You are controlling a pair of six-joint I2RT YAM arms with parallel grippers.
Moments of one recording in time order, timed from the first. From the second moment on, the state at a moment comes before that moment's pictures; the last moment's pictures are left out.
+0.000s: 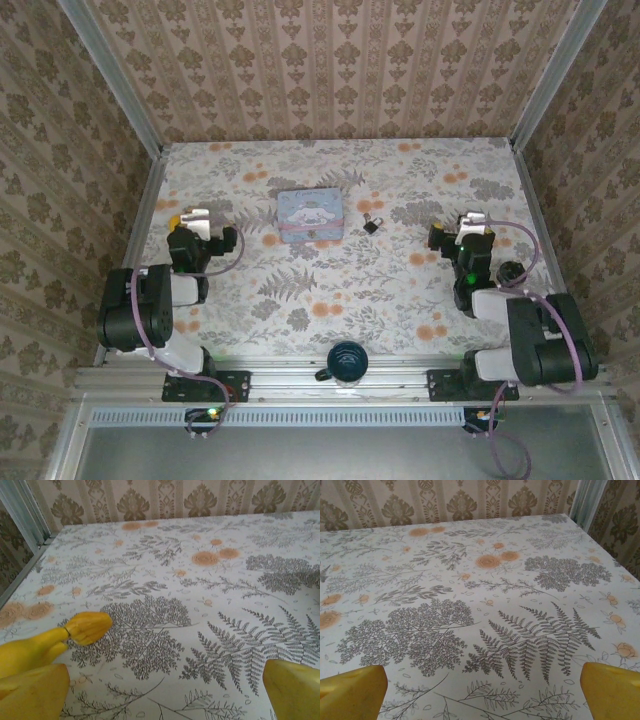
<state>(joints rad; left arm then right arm) 0.04 1.57 0.38 0.88 0.13 0.08 0.01 1.39 0.29 0.78 0.22 0.08</state>
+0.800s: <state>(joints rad) 0.03 1.57 0.38 0.88 0.13 0.08 -0.02 1.52 0.40 0.78 -0.06 0.05</state>
